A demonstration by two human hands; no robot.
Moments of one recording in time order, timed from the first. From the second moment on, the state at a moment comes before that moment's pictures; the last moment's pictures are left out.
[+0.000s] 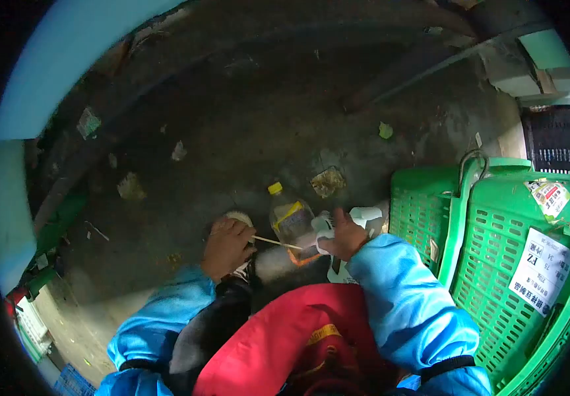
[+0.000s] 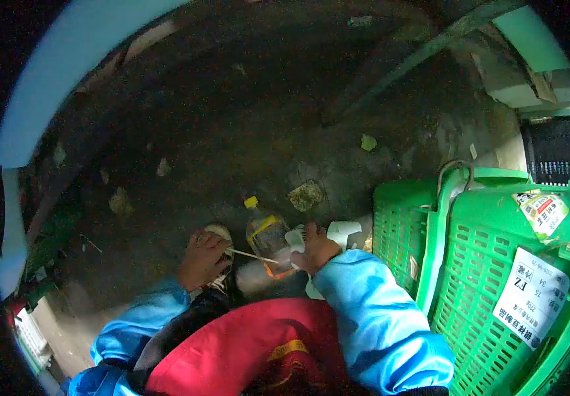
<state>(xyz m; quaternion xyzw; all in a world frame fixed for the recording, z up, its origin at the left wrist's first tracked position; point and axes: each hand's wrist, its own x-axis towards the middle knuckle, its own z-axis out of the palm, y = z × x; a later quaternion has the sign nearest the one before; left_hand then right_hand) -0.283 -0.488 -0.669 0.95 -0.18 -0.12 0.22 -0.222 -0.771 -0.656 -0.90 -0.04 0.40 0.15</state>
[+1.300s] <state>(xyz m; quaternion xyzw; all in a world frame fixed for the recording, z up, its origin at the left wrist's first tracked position) -0.299 -0.496 -0.681 0.88 -0.12 -0.20 0.42 -0.230 -0.750 -0.668 -0.87 -0.08 0.35 0.34</state>
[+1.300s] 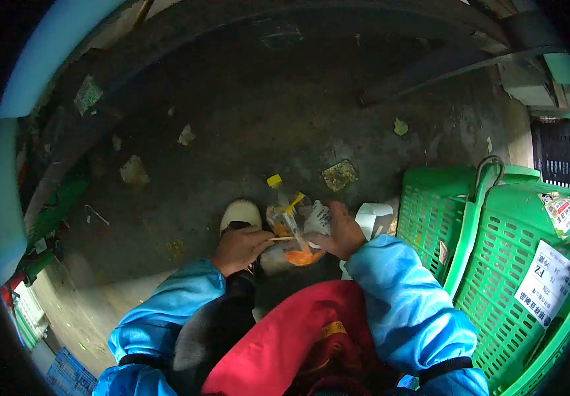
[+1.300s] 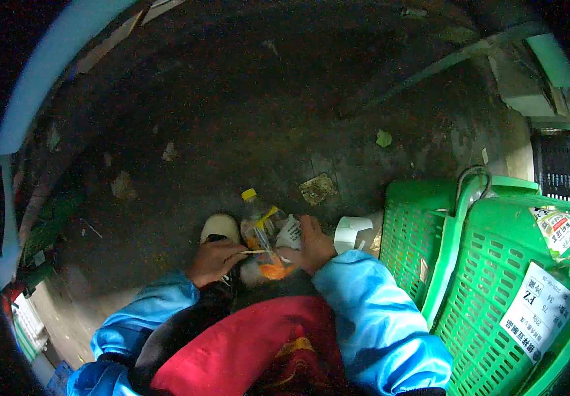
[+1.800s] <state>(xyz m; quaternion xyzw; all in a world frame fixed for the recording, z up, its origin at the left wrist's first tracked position) -0.309 -0.488 -0.673 0.88 -0.05 -0.28 0.39 -0.245 -0.758 -0.693 -0.61 0.22 0.42 0.63</state>
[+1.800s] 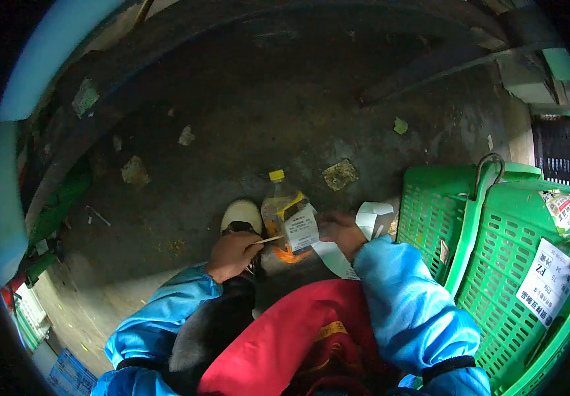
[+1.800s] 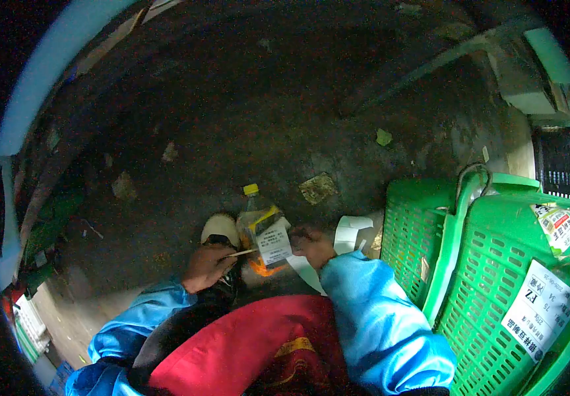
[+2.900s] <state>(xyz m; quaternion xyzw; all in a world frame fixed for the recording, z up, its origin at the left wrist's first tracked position) -0.301 -0.487 -0.683 0.78 0.08 -0.37 0.50 -0.294 -0.721 -0.704 -0.84 0.02 0.41 0.35</state>
